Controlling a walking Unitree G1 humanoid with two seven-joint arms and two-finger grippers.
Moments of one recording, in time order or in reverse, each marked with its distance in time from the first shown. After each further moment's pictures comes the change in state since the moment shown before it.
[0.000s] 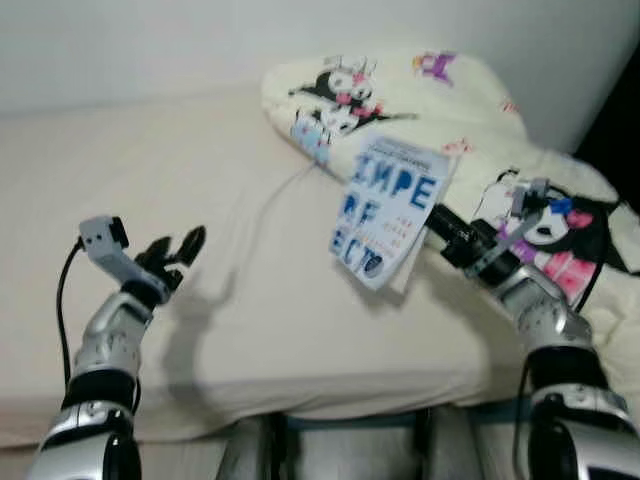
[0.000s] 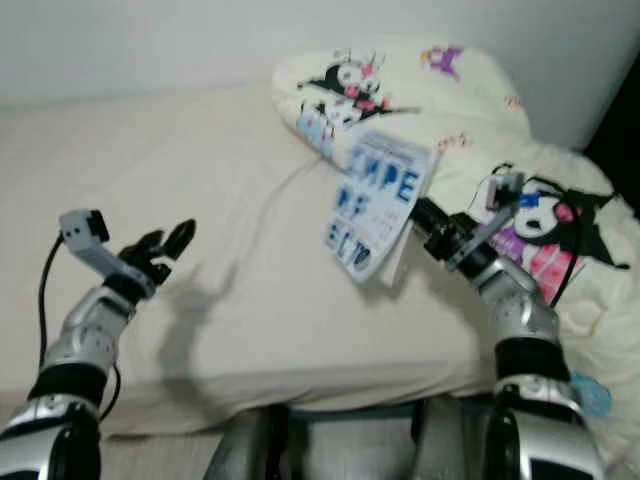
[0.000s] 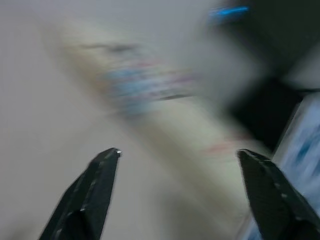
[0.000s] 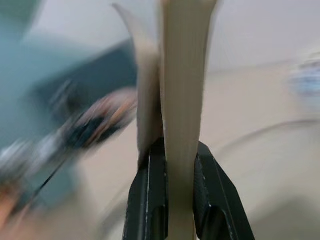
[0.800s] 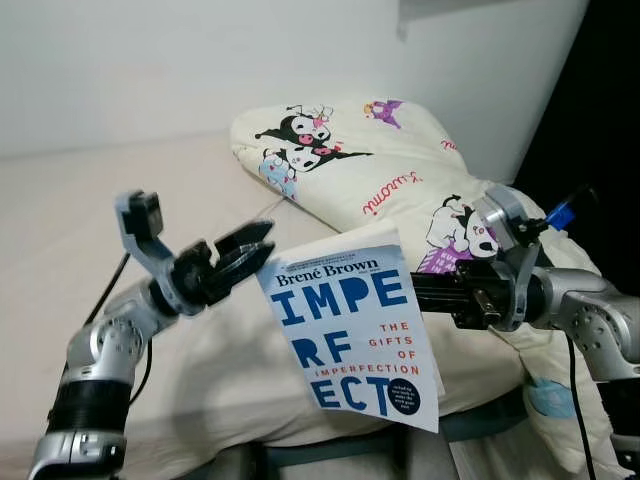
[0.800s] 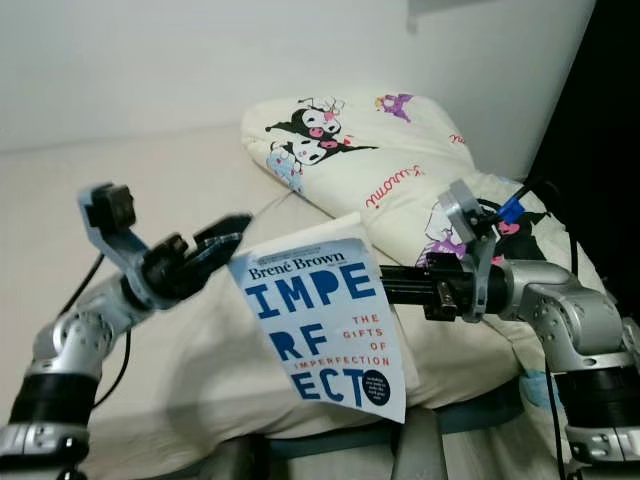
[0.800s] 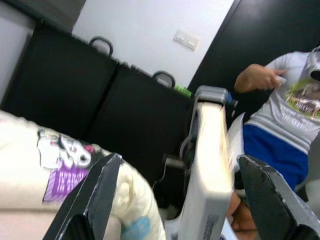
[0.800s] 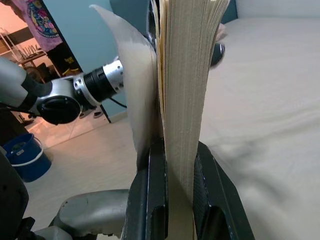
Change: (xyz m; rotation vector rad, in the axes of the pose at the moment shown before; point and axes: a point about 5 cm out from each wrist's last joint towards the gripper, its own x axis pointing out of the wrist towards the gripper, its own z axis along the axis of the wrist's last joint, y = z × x) left arm -0.017 -0.061 -0.020 -0.118 0.234 -0.643; right arm 0.003 0.053 0.006 0.063 0.295 0.343
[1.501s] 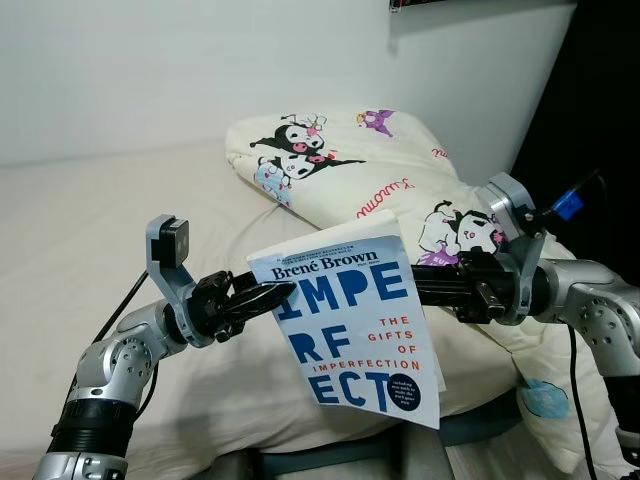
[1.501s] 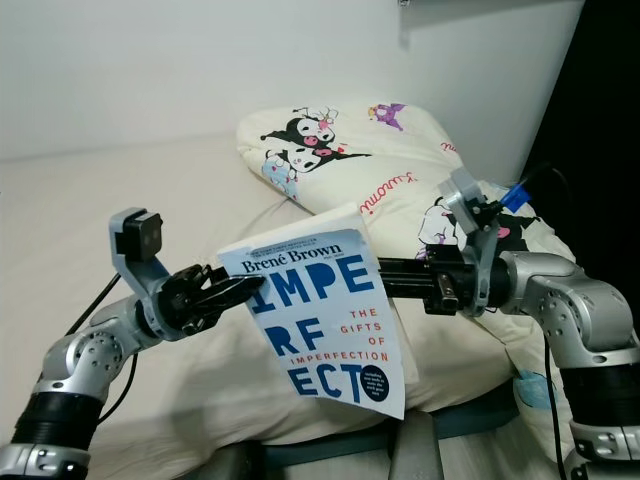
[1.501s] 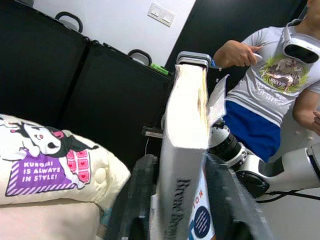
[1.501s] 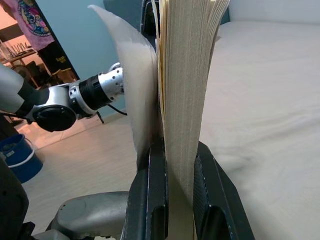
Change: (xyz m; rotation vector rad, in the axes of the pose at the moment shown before) left arm 0.009 -0.011 -0.015 -0.021 0.072 -0.095; right arm 0.002 0.004 0.008 -0.008 0.010 -0.022
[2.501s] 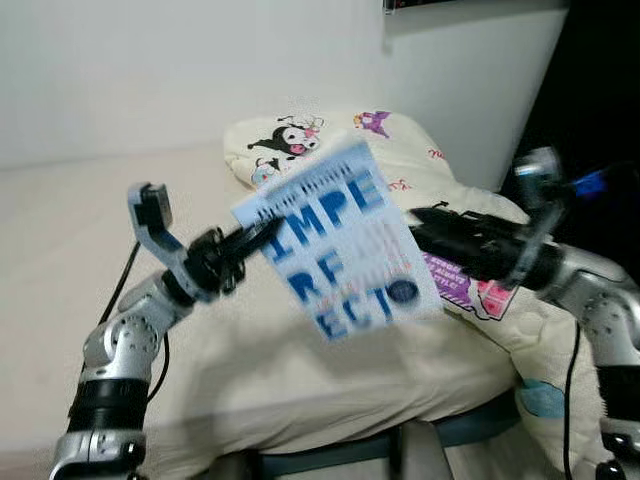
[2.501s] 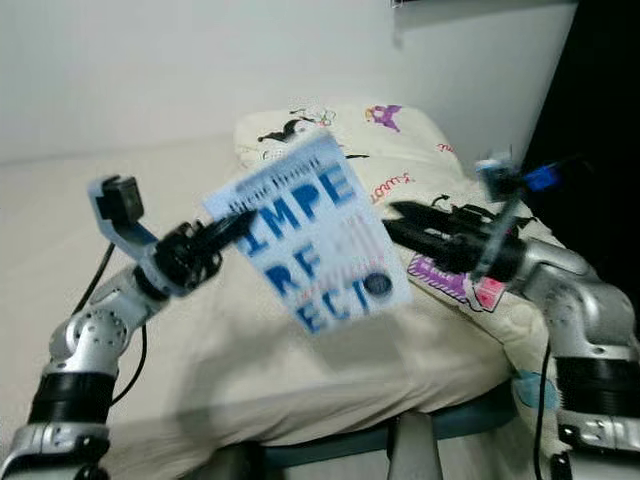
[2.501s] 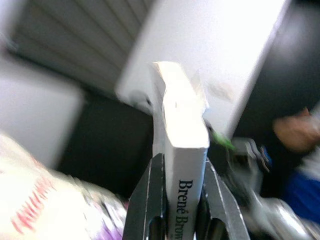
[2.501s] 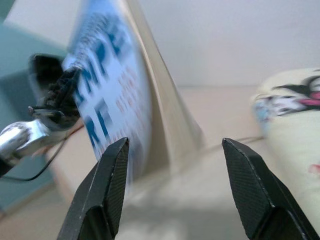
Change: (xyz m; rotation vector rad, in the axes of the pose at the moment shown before) left arm -0.002 0.025 0.066 0.201 -0.369 0.330; right arm -0.054 -0.027 0.004 -0.029 -0.343 -0.491
